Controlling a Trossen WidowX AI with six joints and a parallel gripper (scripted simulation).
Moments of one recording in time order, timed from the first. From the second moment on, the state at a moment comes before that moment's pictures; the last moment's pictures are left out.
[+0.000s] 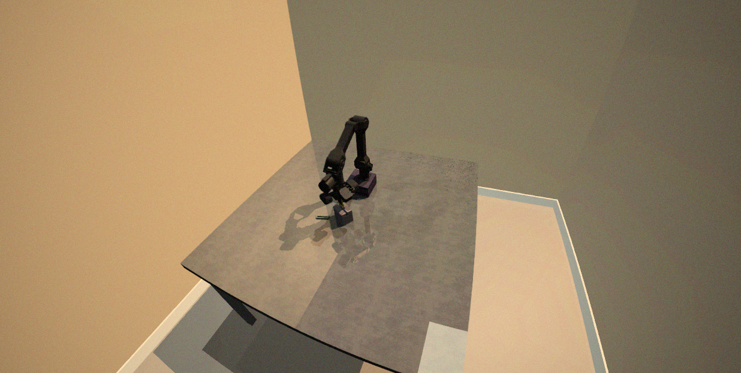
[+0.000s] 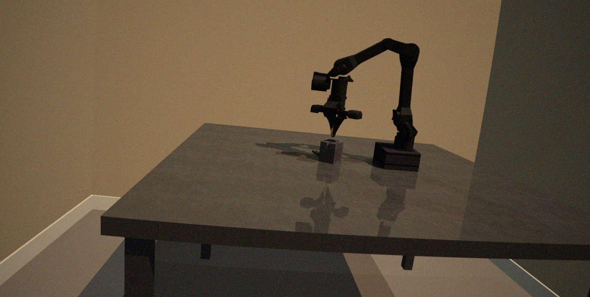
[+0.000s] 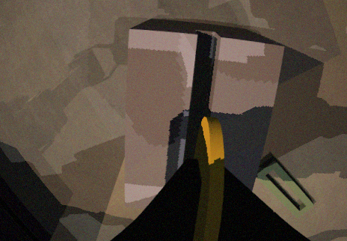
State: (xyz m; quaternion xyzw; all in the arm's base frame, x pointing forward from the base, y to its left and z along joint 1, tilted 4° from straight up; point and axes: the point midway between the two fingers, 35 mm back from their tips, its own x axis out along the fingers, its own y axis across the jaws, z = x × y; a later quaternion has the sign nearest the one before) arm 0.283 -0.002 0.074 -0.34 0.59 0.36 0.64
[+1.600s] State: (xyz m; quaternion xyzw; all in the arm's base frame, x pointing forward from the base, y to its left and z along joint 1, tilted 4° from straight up) arm 0.282 -0.001 0.064 -0.33 0.59 0.36 0.64
